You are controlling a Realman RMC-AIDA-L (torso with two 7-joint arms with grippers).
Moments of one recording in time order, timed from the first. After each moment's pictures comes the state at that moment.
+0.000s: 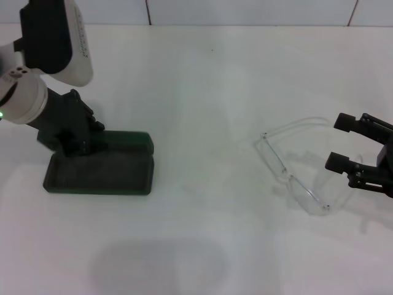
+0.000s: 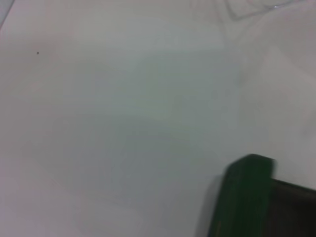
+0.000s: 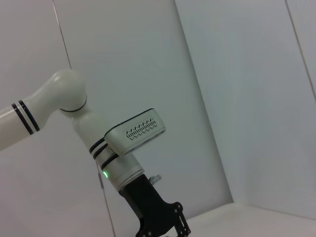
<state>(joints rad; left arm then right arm) -0.58 -2.09 1.24 1.37 2.66 1.56 -1.82 0.31 2.01 -0.83 -0.53 -1.54 -1.81 1.14</state>
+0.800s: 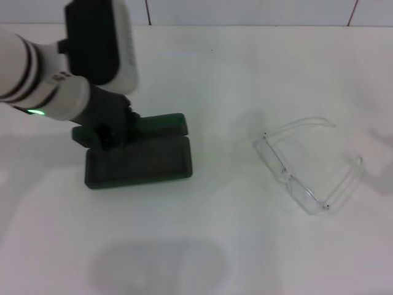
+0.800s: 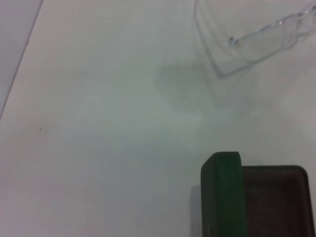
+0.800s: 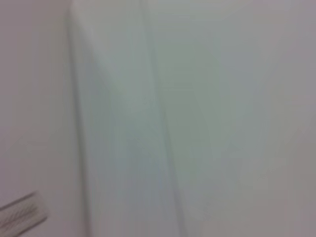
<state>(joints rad) -0.53 -2.10 1.46 1.51 2.62 1.47 -1.91 0.23 1.99 -0.36 -0.38 -1.53 -1.93 0.97</state>
